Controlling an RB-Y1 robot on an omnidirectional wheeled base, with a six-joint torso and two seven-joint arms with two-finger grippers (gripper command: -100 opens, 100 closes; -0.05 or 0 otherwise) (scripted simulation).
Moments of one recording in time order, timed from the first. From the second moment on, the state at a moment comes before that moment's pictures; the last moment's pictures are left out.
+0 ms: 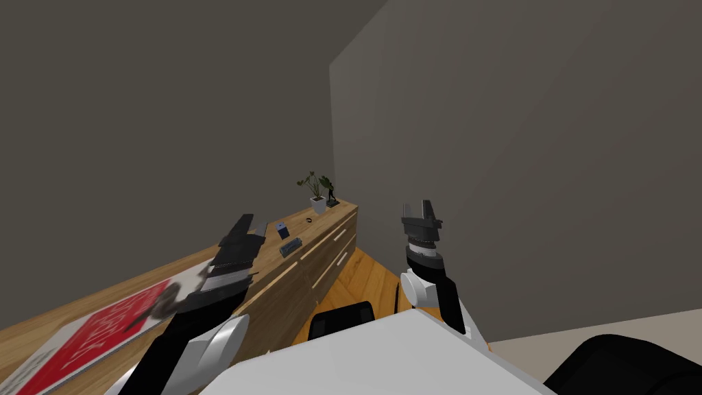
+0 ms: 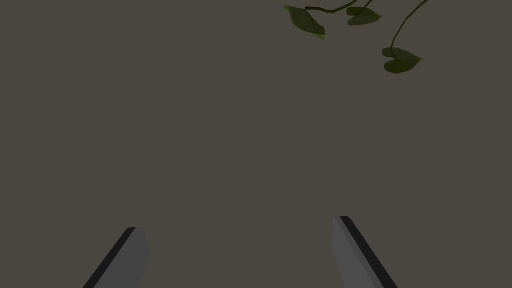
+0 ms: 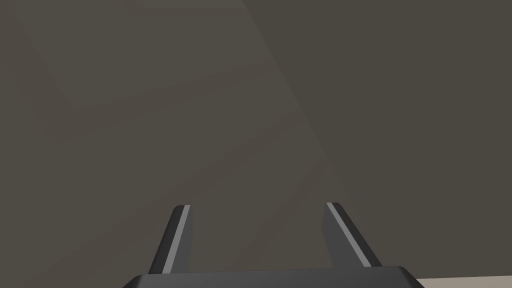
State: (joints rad) left arm 0.51 0.13 0.09 -2.34 0.04 -0.32 -0.10; right arm 0.49 0.00 -0.04 -2.38 -0.07 -0.60 -0.02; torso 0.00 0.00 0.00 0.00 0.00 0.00
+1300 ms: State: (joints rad) left arm 0.44 0.38 0.24 -2.31 0.21 0.02 -0.02; right arm 0.49 0.00 -0.04 -2.38 -0.07 -0.60 -0.02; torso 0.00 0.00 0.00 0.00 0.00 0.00
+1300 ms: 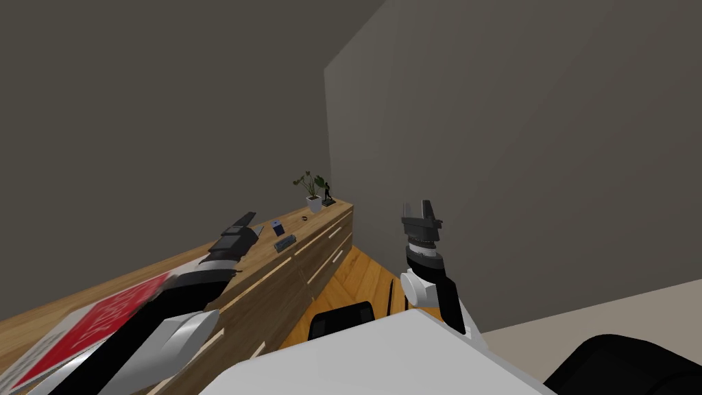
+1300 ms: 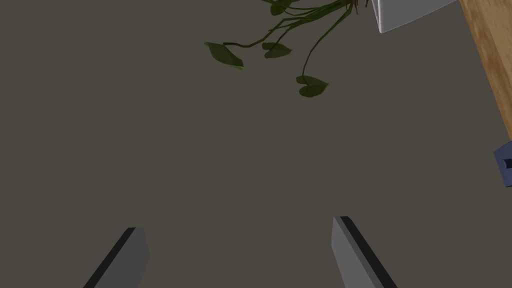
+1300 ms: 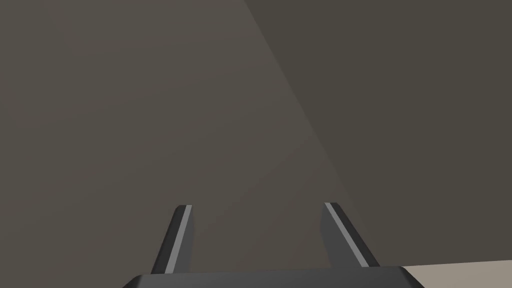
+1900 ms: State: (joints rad) left arm 0.41 0.46 0.30 -2.29 0.28 0.18 0.01; right arm 0.49 0.00 -0.04 -2.38 -0.07 -0.60 -0.02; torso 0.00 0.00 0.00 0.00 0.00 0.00
